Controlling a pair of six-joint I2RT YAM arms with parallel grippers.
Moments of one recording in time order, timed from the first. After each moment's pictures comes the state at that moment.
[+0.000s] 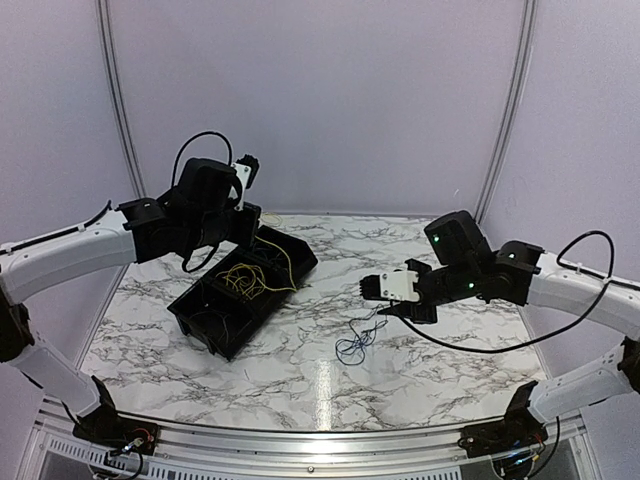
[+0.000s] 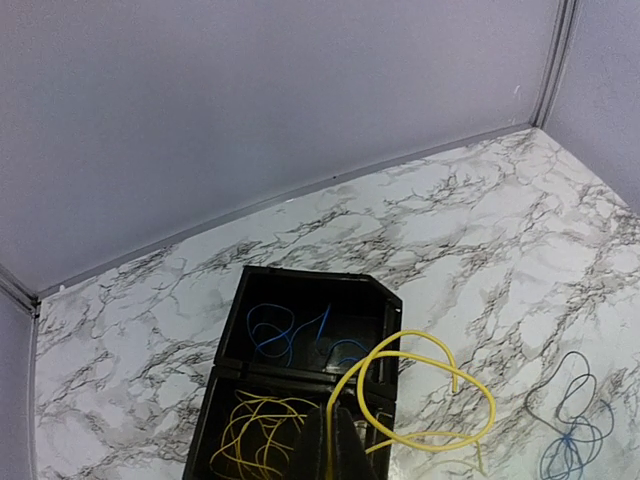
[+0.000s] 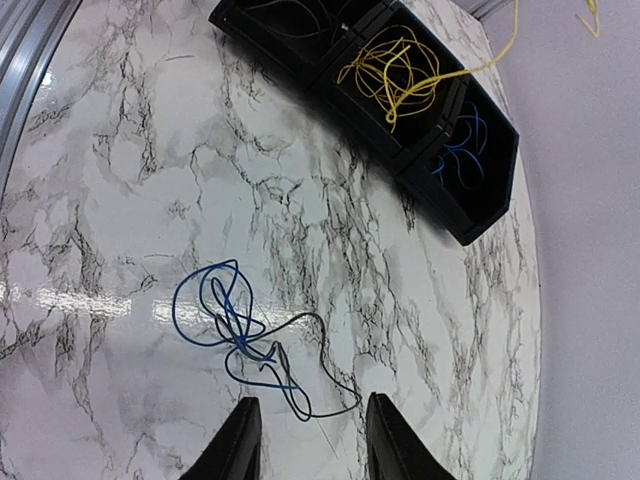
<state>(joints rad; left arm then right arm) -0.83 1.48 1.30 -0.32 -0.42 -0.16 0.81 1.22 0.97 -0.53 -0.20 -0.86</state>
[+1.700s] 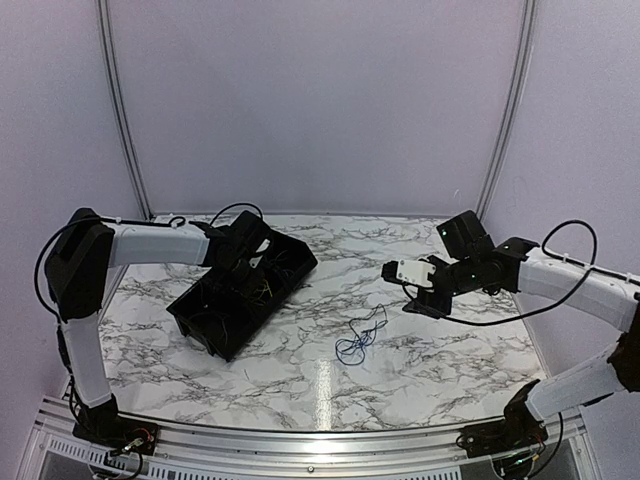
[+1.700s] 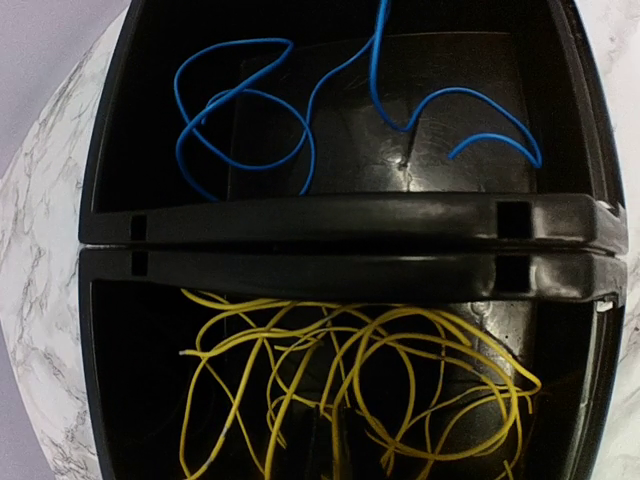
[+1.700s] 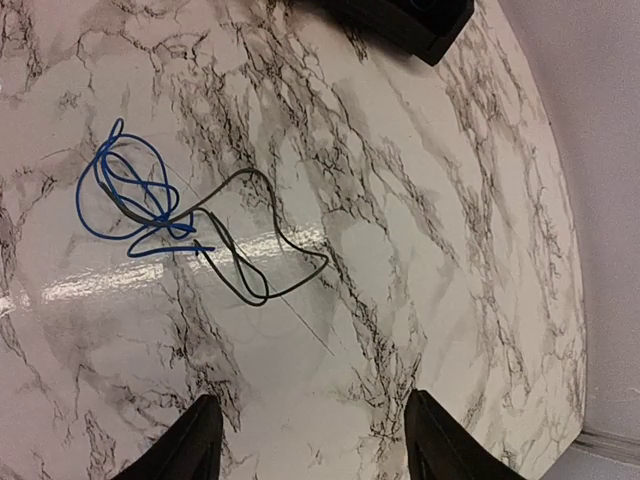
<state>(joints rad) -0.67 1.94 1.35 -0.51 -0.34 0.01 0.58 1.25 0.93 -0.57 -0.13 -0.82</state>
